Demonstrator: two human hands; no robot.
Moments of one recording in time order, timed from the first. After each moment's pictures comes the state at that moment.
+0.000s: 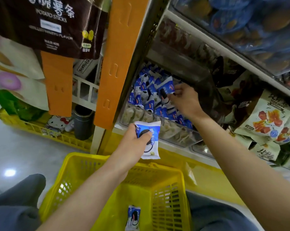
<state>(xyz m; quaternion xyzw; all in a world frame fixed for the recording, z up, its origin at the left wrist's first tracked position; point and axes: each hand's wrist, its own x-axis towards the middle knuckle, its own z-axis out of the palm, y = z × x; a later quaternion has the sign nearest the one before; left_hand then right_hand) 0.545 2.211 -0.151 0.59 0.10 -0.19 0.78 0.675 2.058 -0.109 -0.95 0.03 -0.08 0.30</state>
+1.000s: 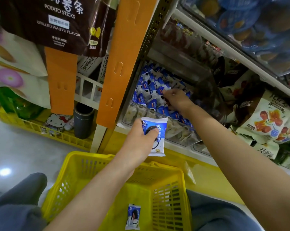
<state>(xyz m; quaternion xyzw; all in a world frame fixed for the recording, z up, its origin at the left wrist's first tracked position) 0.544 2.213 -0.137 0.60 0.09 -0.18 0.77 0.694 2.073 -0.123 -0.92 0.10 0.08 0.36</state>
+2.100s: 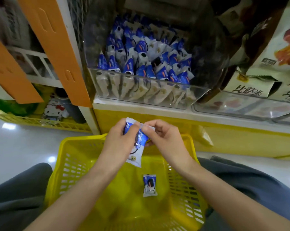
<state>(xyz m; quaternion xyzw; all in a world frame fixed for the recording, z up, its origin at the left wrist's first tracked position) 0.525 2.178 -0.205 0.74 0.12 -0.12 0.66 0.516 2.059 -0.205 -0.76 0.05 0.07 0.65</state>
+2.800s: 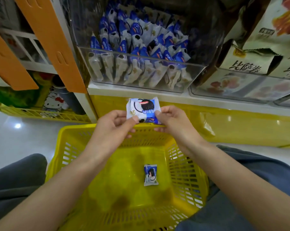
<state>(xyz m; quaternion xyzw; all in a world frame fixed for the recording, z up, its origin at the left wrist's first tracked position) 0.508 2.184 -0.209 0.71 0.10 -0.14 0.69 0.515 2.036 -0.201 -0.71 0.20 0.11 0.67</state>
